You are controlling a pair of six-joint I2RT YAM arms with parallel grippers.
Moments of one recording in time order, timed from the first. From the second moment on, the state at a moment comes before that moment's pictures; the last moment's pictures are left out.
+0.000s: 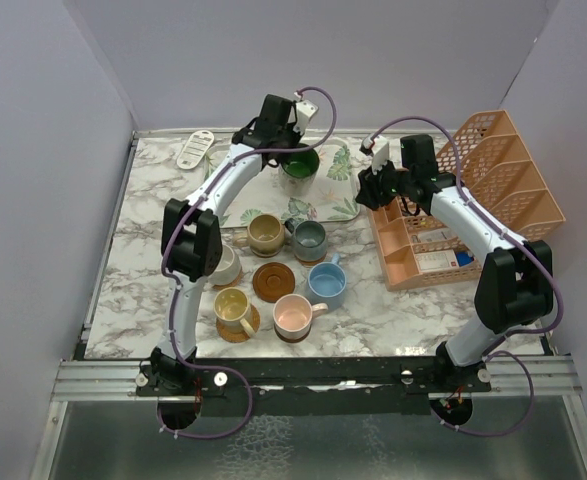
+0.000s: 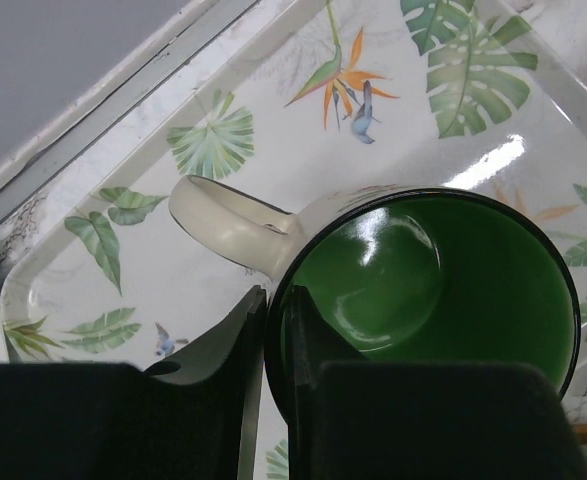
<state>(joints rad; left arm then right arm) -0.43 2.23 2.12 -0.55 0.02 0.23 0.25 1.64 1.28 -0.34 -0.46 -0.36</state>
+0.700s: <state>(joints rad) -0.43 1.57 1.81 -0.66 0.16 0.27 0.25 1.61 1.28 -0.33 -0.42 -0.31</state>
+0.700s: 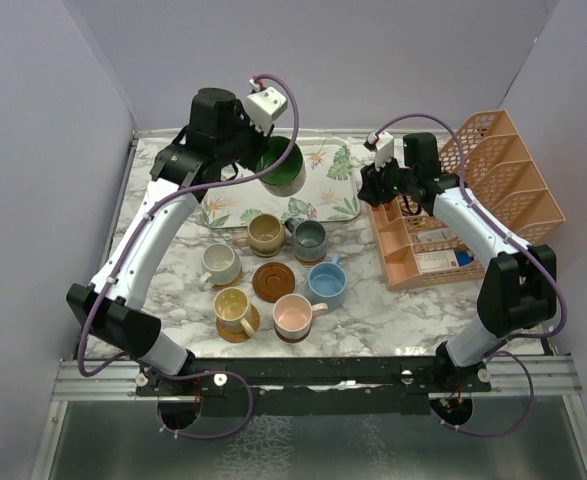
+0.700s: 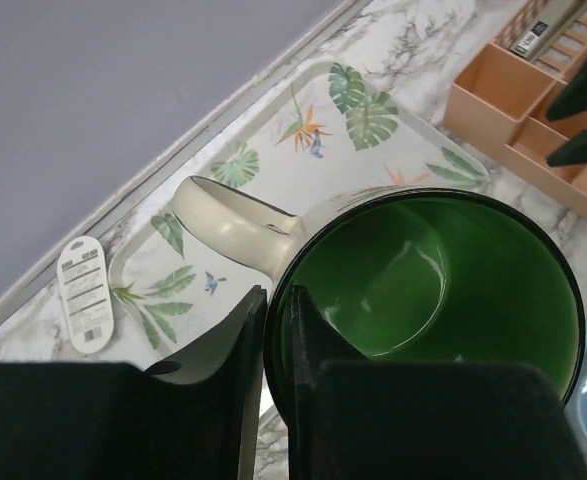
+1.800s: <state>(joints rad) -0.45 1.13 1.13 -0.71 0.37 0.34 0.22 1.61 1.23 -0.29 -0.49 -0.31</state>
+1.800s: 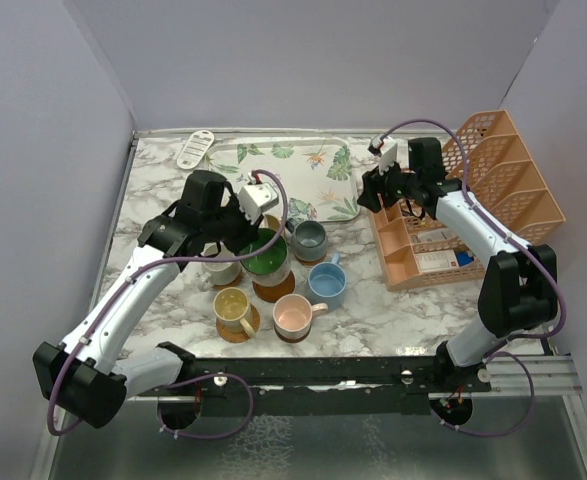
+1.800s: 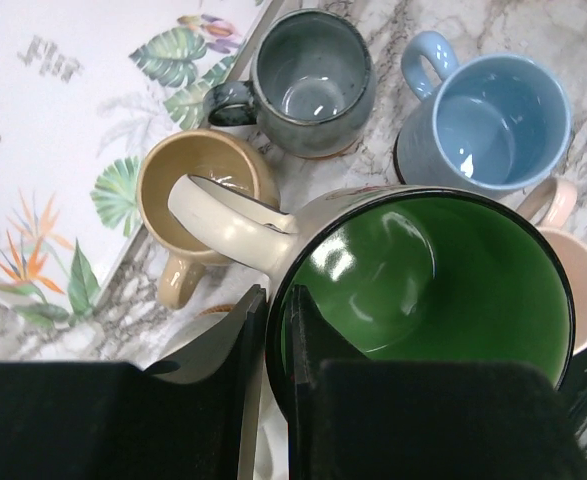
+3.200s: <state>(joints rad) -0.45 1.45 1.38 -1.06 0.66 1.13 0.22 1.61 1.22 -0.29 -0.59 -0.33</state>
